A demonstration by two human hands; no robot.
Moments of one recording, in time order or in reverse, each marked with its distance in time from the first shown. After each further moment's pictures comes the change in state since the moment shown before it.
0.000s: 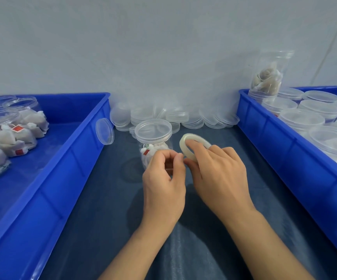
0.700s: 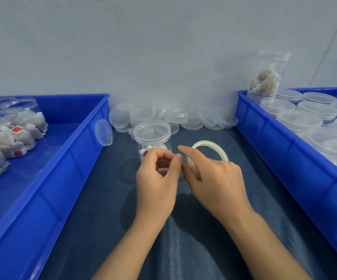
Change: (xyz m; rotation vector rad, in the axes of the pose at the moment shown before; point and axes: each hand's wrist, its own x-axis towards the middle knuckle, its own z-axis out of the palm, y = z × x) left_hand 0.011 -0.010 -0.006 -0.092 0.006 -0.056; right_hand -0.003 -0.005 -0.007 0.198 -0.099 0.068
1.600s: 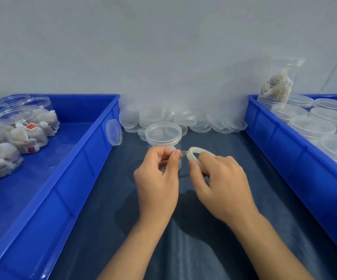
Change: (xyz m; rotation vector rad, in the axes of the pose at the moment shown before) left_hand 0.004 0.008 -0.011 0.069 0.135 0.072; right_hand 0.003 -0.002 0.007 0.076 -0.039 0.045
